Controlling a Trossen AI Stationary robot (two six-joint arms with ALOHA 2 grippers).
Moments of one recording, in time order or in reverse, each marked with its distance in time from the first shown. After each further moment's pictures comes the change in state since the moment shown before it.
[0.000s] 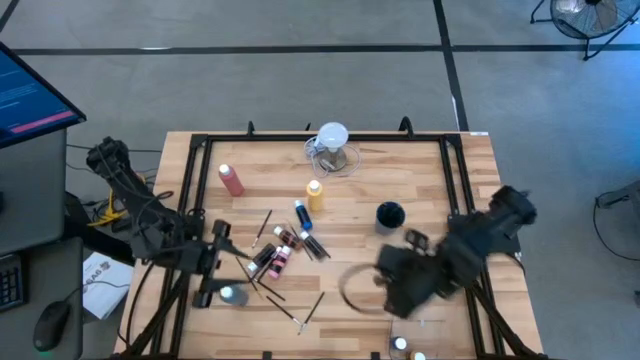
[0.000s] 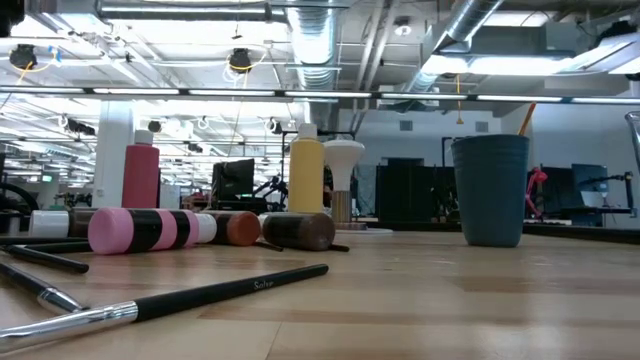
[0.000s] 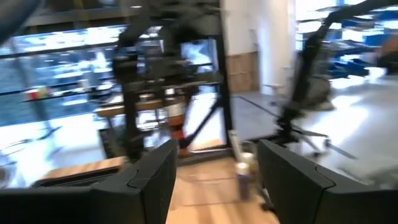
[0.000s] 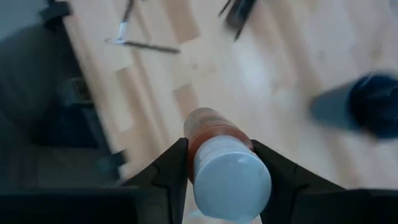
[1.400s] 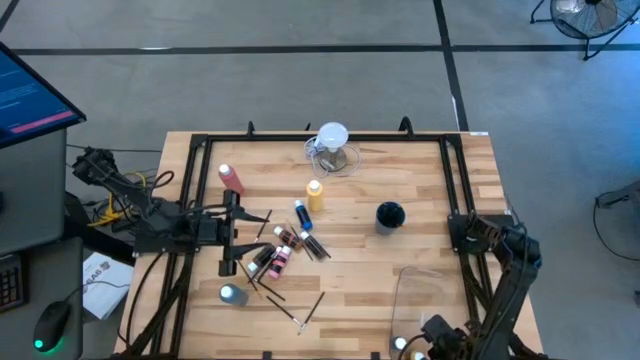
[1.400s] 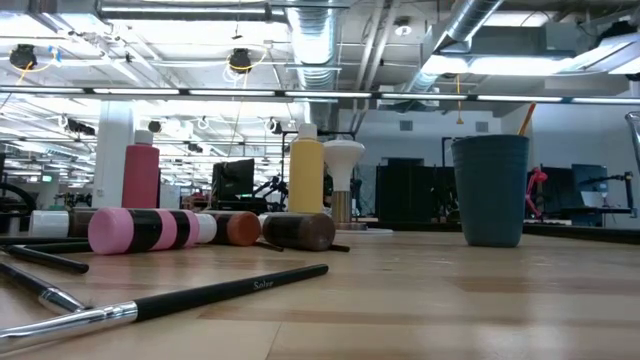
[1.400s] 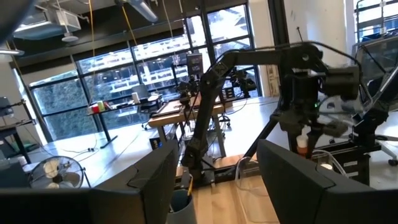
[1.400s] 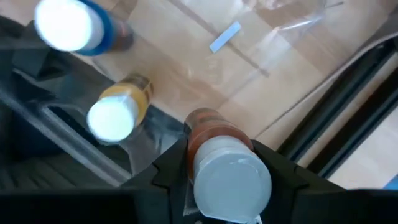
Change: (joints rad) left arm 0.291 -0.026 0.004 0.032 0.152 0.123; right arm 0.425 0.253 -0.169 0.073 -0.334 1.007
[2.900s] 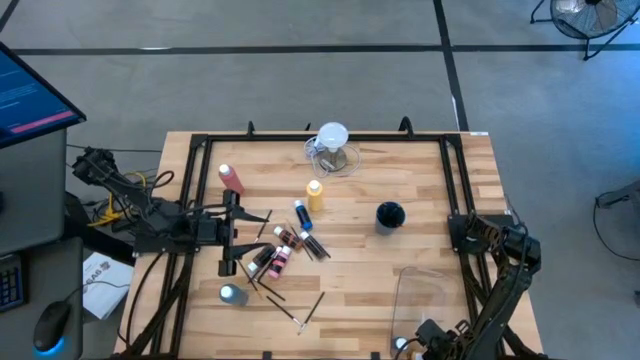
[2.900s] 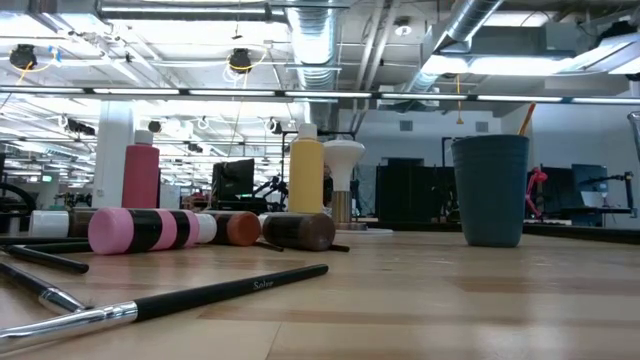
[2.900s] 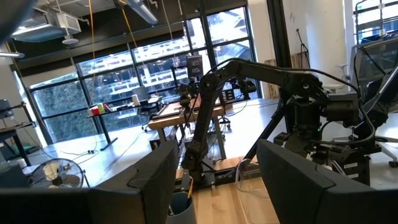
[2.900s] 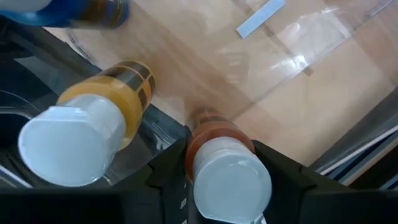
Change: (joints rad) left arm 0.000 0.001 0.000 0.009 0.002 0.008; right arm 0.010 -0.003 -0.238 0.285 -0.034 -0.045
